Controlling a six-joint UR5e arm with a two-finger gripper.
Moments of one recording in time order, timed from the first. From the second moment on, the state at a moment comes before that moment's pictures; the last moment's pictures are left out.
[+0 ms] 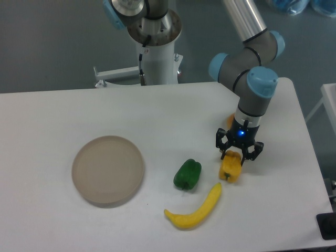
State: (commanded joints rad) arm 2.51 -2.08 -1.64 -0.77 1.27 1.05
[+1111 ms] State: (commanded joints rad) arm 2.51 -1.98 -1.52 -0.83 1.39 1.30
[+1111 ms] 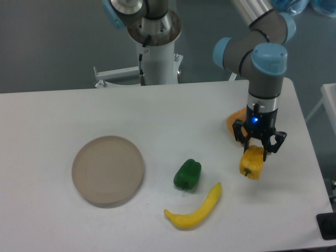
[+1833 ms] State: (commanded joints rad) arm 2.52 -1.96 -1.50 -0.84 1.44 1.32
